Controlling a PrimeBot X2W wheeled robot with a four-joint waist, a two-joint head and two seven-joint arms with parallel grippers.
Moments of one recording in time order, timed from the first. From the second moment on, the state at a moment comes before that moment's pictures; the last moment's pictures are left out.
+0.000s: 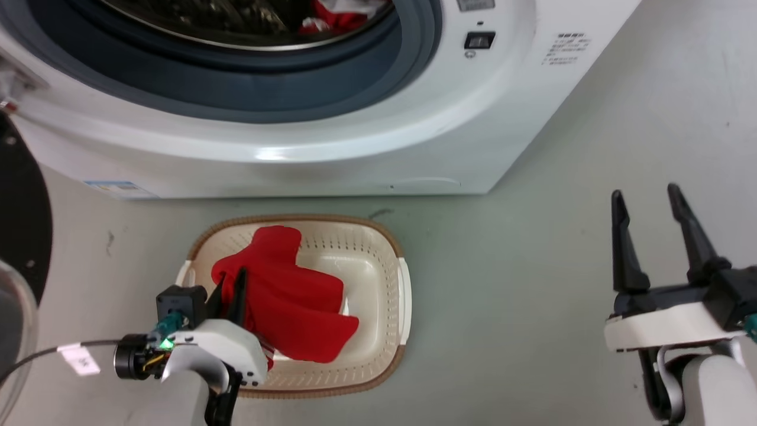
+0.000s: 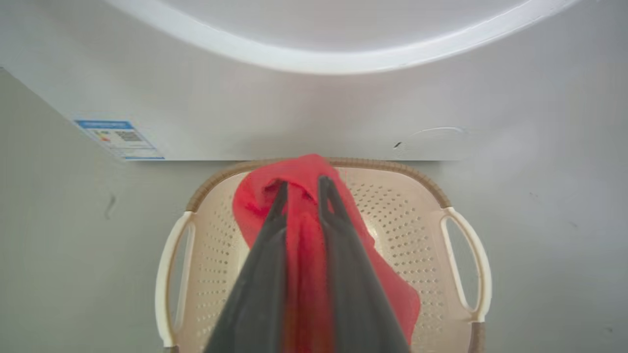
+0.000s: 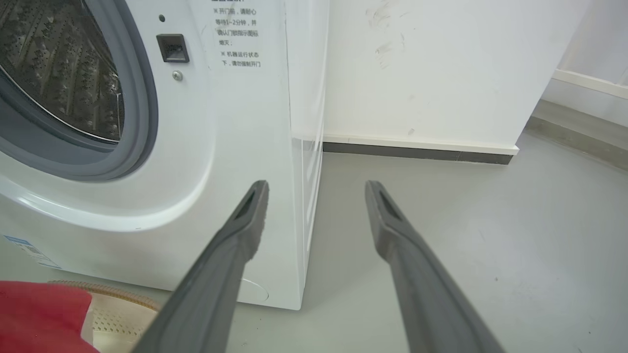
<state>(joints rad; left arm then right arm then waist) -0.32 0.18 -0.15 0.63 -0.29 -0.06 -0.25 -0.16 -0.05 -0.06 0.04 0.01 0.13 -0.26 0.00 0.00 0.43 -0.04</state>
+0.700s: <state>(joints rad) -0.70 0.18 -0.09 1.07 -0.27 -0.09 -0.26 -0.24 -0.05 -0.10 -0.06 0.00 0.13 -0.26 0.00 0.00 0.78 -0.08</state>
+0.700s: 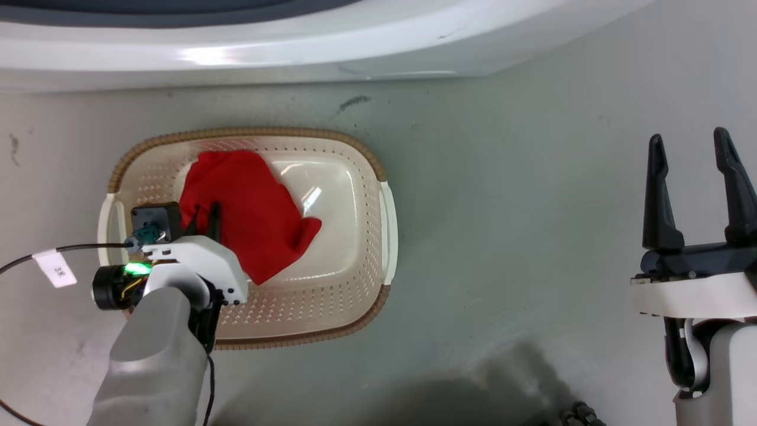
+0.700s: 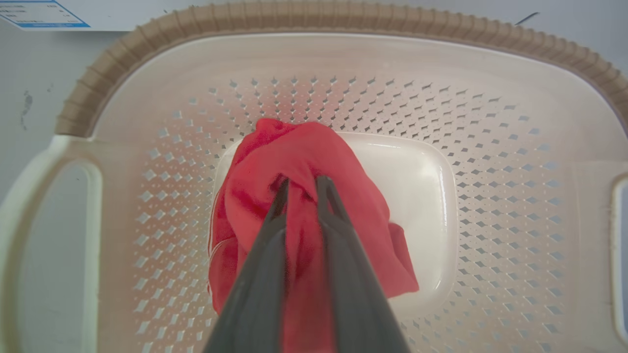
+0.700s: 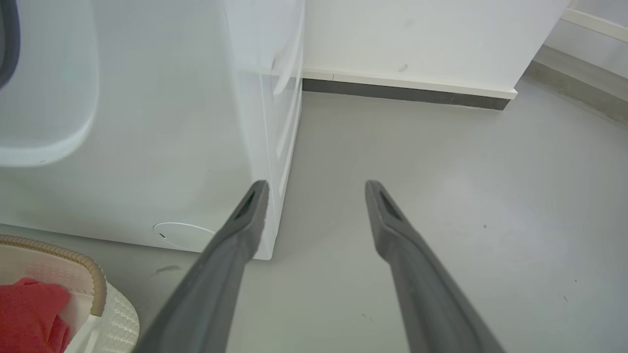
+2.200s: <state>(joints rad) -0.28 0.10 -0.05 0.59 -0.26 -0.13 -0.26 -0.18 -0.05 -0.06 0.09 -0.02 0.13 -0.26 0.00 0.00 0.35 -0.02</state>
